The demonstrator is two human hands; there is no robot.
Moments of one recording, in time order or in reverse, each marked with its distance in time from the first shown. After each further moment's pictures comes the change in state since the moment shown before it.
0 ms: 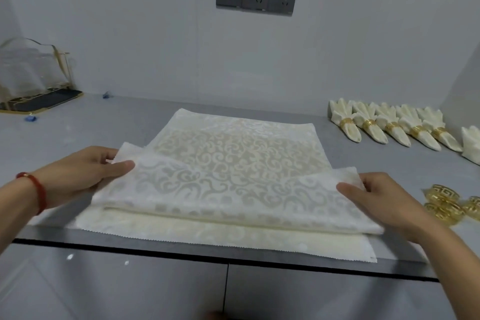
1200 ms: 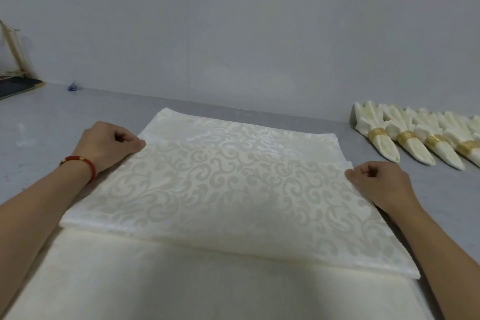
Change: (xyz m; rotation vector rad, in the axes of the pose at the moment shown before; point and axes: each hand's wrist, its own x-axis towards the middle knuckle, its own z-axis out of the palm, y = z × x) left_hand 0.202 -0.001 0.023 0.275 0.530 0.046; right_hand 0.197 0.040 0.020 -0.165 0.377 0.135
